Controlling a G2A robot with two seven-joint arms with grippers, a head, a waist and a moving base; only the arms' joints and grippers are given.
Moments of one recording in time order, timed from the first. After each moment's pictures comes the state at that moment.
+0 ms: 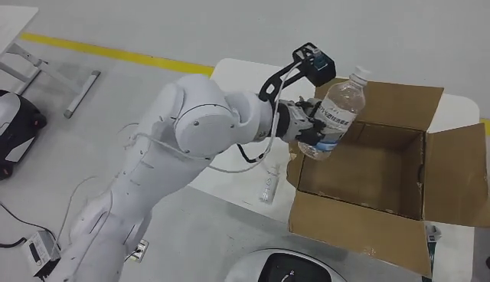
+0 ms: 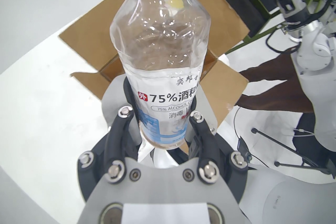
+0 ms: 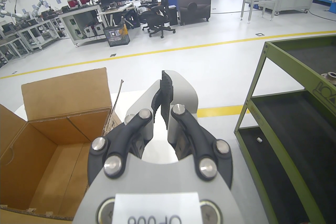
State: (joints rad) left arm 0.47 -1.07 -1.03 -2.01 0.36 0.14 -1.28; right arm -1.67 -1.33 1.99 -2.17 -1.04 -0.12 0.08
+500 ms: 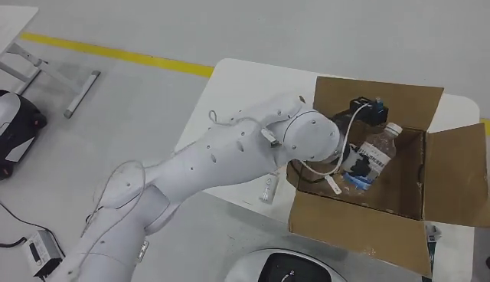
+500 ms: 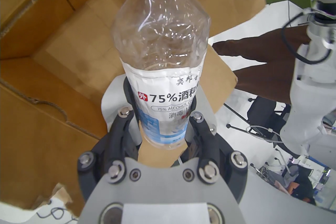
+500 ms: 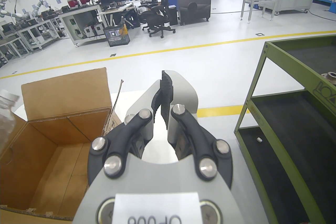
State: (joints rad) left arm 0.27 -1.24 -0.54 -1.59 0.20 0.37 -1.16; right arm -1.67 -1.33 1.99 -2.17 -1.04 -0.12 0.08
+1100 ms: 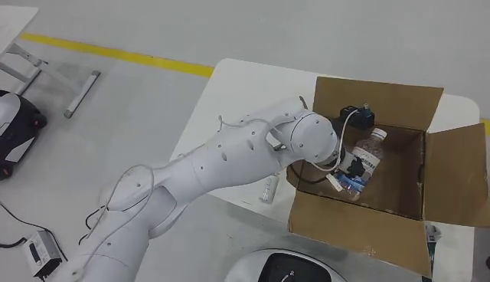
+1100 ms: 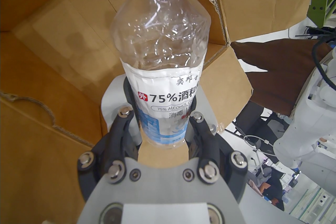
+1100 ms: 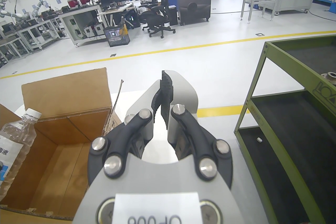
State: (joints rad) left arm 0.31 -1.25 -0.53 -1.51 0.15 0.39 -1.11; right arm -1.67 -1.33 1.99 -2.17 -1.04 -0.12 0.08
